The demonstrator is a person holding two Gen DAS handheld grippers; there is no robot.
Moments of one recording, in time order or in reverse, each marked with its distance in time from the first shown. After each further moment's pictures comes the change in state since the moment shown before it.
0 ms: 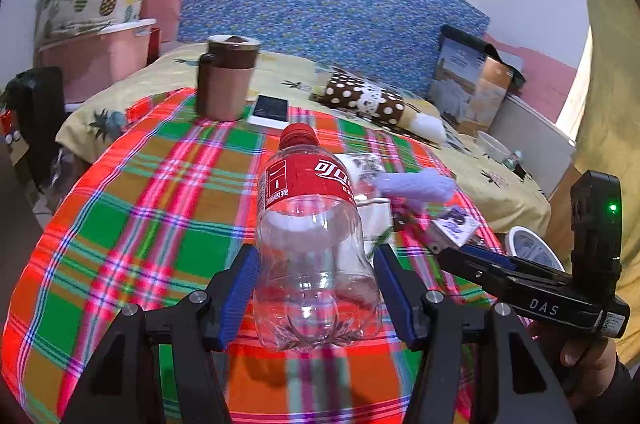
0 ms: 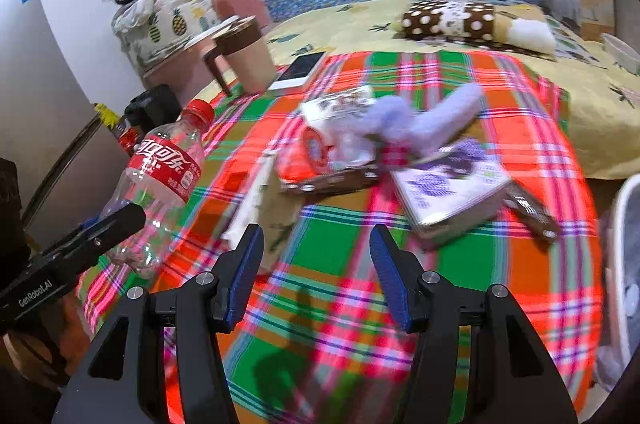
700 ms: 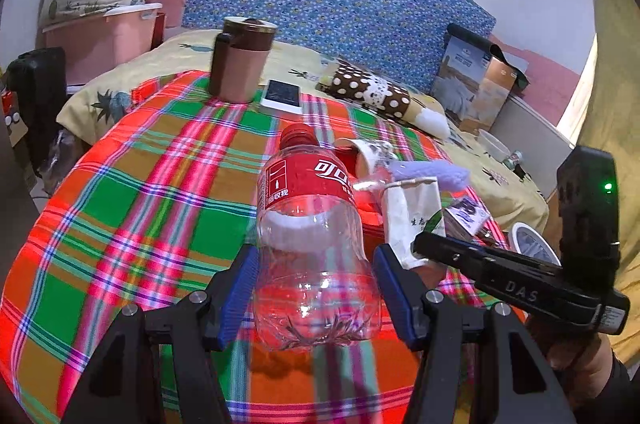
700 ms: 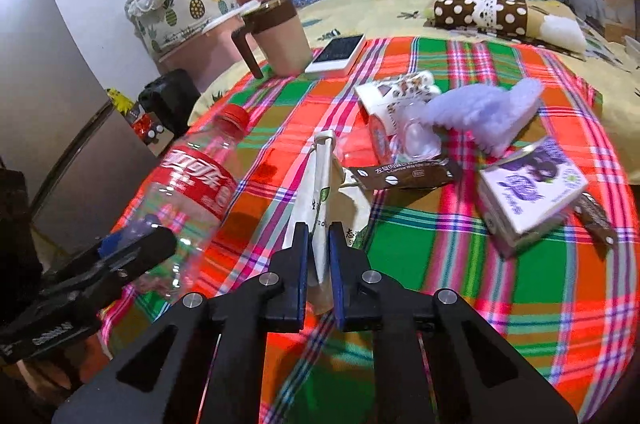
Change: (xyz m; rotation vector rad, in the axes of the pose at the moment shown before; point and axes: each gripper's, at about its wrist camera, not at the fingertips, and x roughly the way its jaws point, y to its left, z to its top) left arm 0.006 0.015 -0.012 -0.024 0.030 -0.025; right arm 0.015 0.030 0.001 -0.019 0.032 0.045
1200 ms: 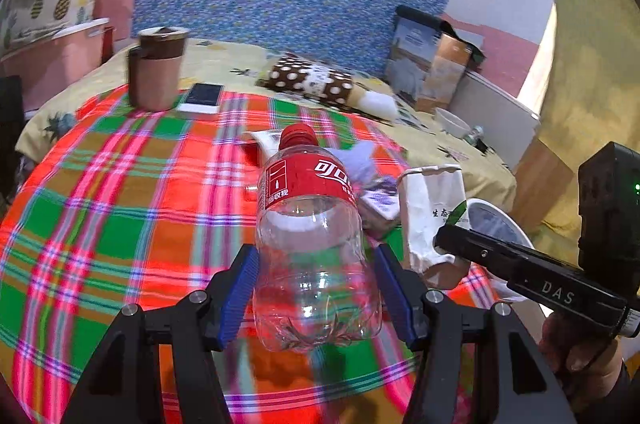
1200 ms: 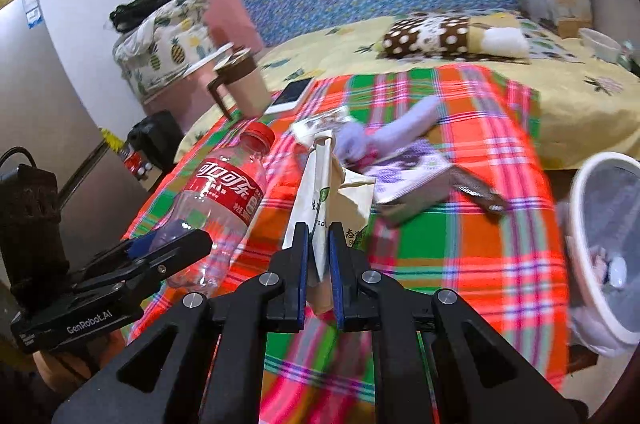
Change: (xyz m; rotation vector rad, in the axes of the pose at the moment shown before) left arm 0.003 -0.085 -0.008 0.112 0.024 -0.117; right arm -0.074 -0.040 -0.020 0.080 -0.129 -0.076
